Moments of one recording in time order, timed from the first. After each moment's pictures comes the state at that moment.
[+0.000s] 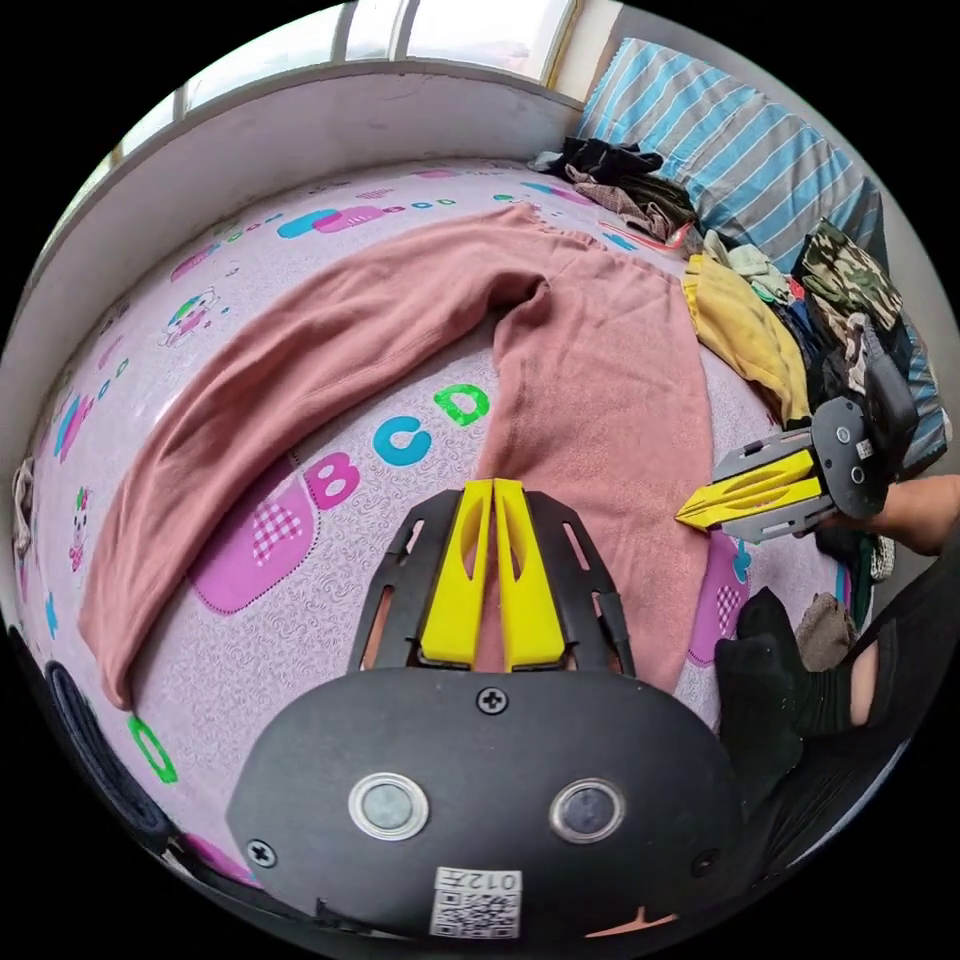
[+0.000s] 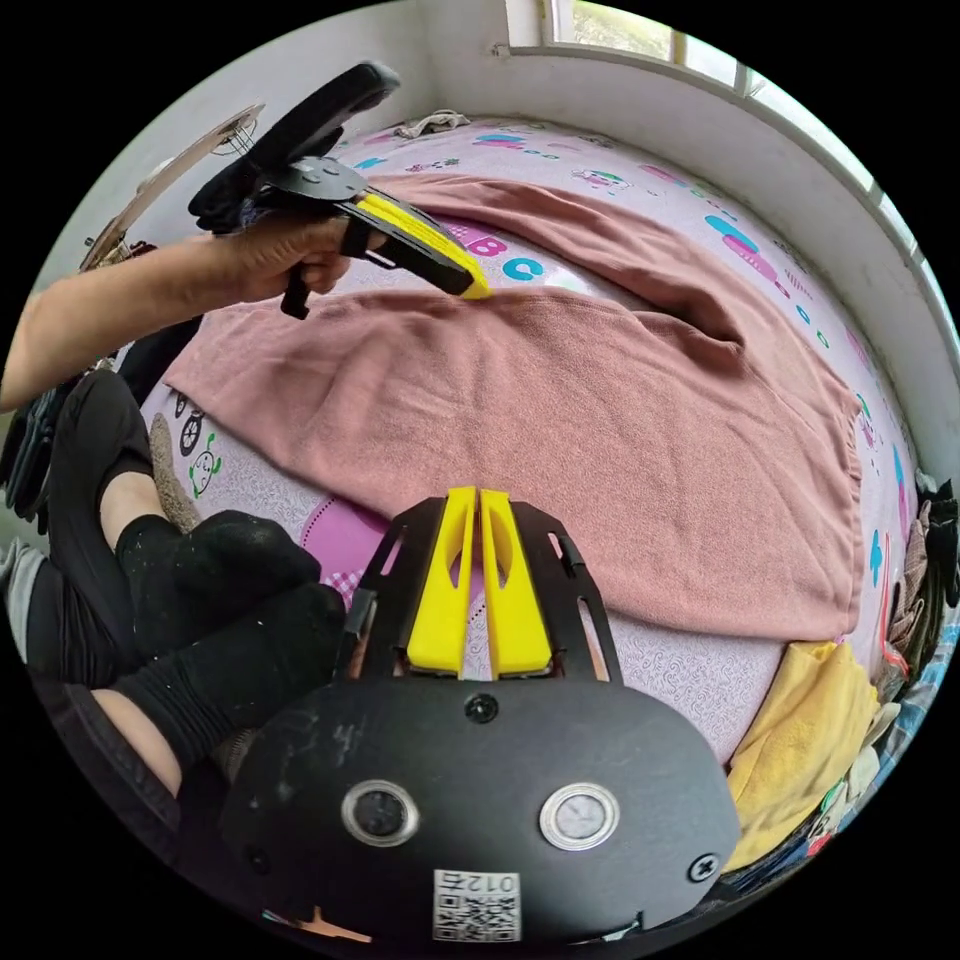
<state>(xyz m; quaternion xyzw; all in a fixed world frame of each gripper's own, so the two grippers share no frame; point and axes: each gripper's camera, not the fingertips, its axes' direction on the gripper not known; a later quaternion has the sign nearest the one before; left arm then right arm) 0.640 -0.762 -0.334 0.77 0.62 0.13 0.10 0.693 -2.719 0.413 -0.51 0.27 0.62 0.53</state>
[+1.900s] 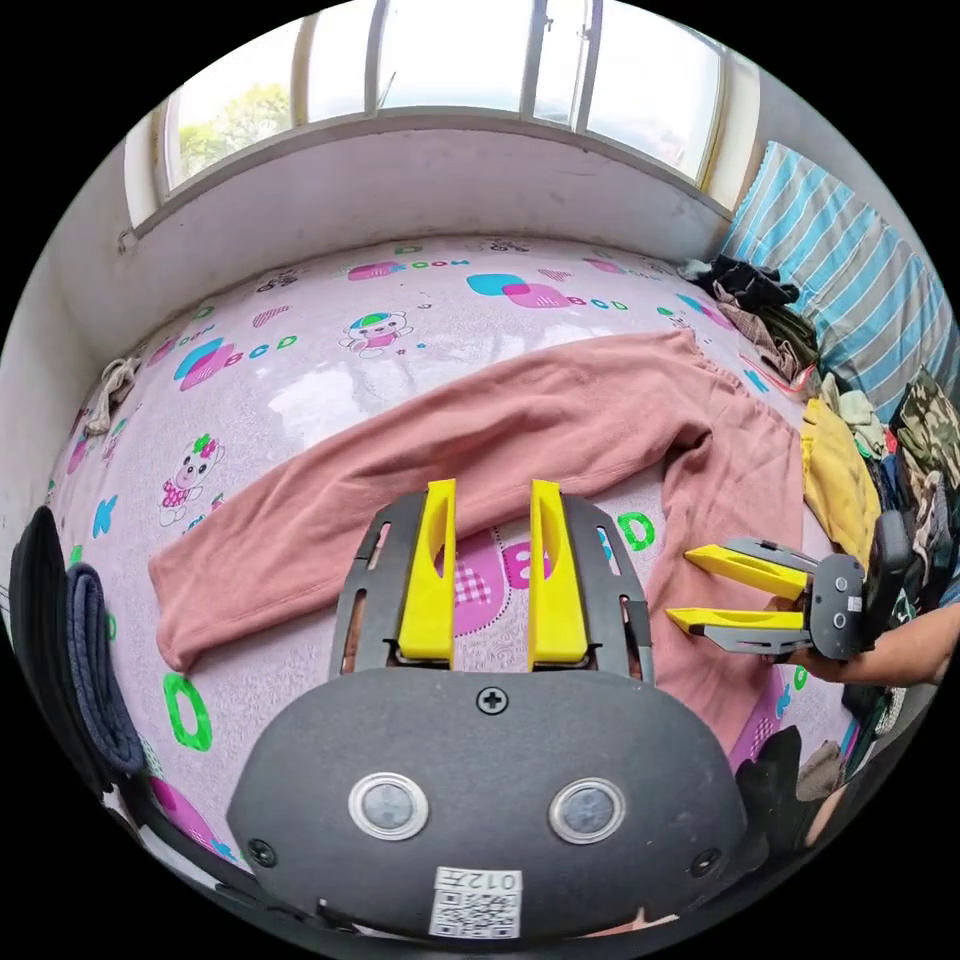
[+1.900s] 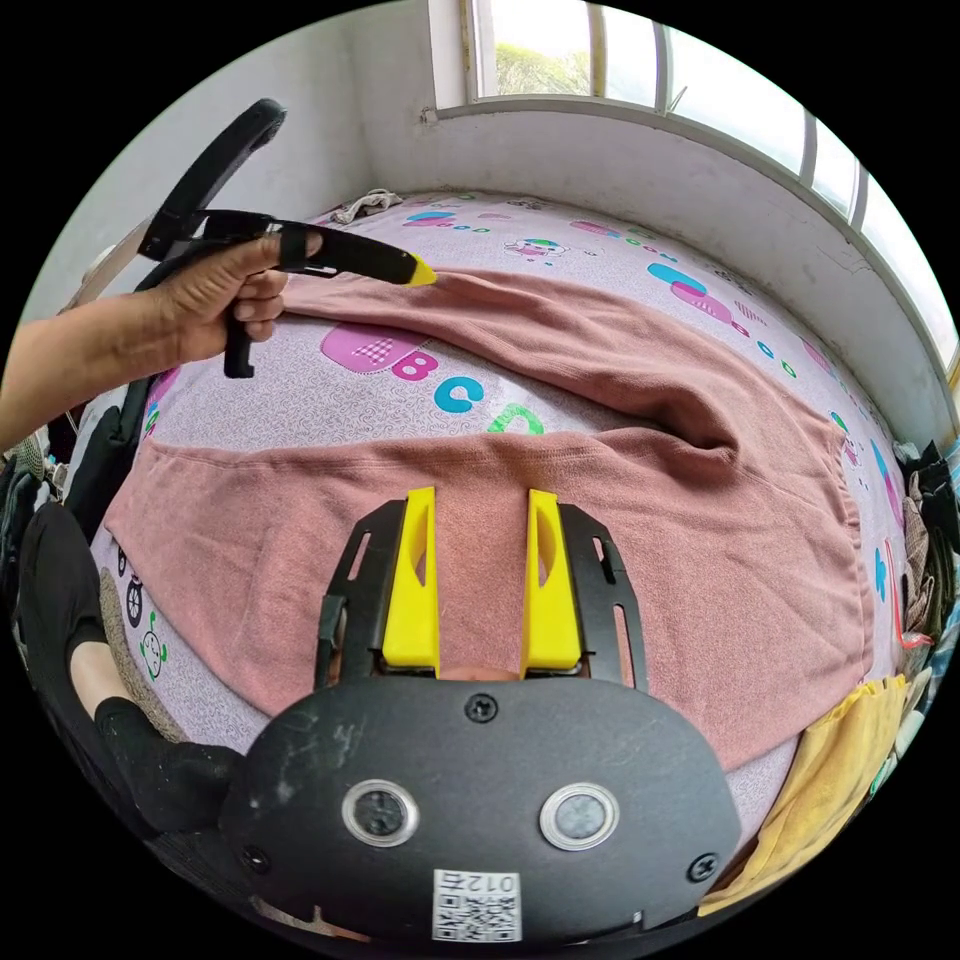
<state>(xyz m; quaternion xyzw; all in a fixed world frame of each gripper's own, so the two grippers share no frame) 0.589 -0.818 -0.293 0.68 0.72 -0.03 0.12 0.757 -2.610 0.359 -0.45 0.41 0.59 0.52</state>
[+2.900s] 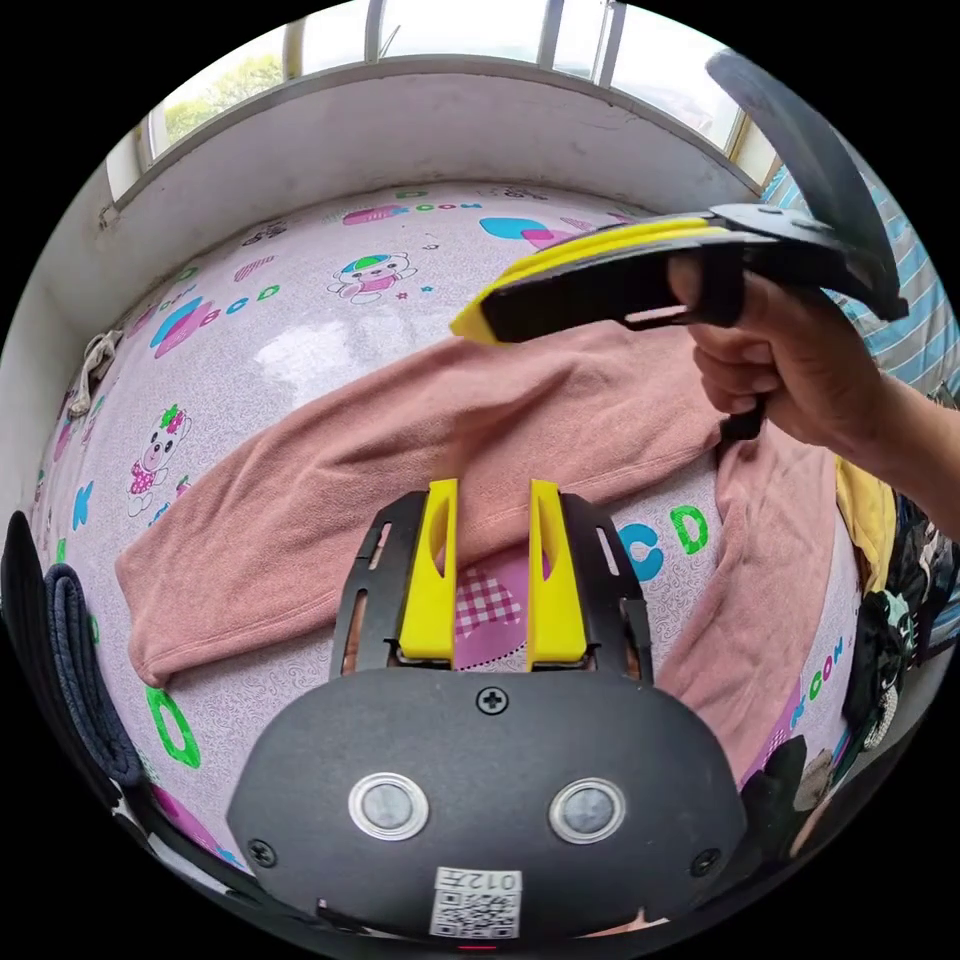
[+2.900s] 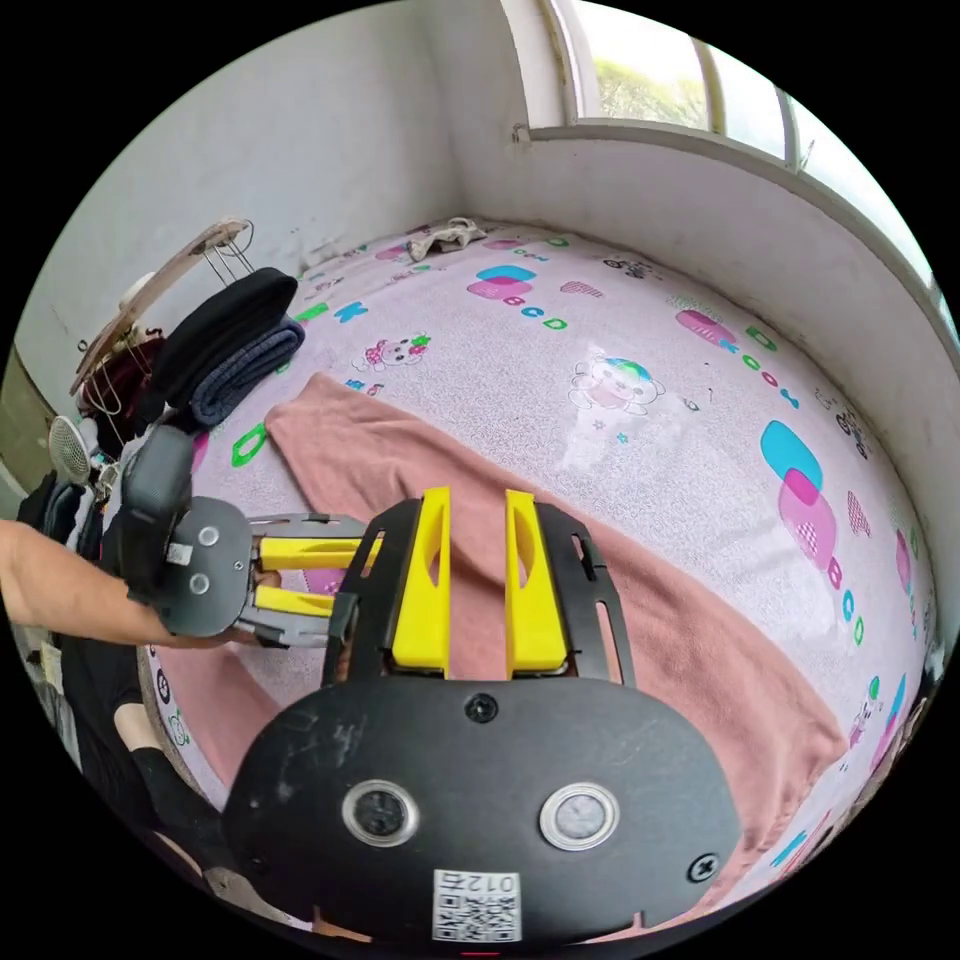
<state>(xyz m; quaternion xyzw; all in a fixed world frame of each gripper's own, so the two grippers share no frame) 0.538 -0.847 -0.337 0.66 0.73 0.02 0.16 1.033 -2.514 0.311 -0.43 0.30 0.57 0.63</state>
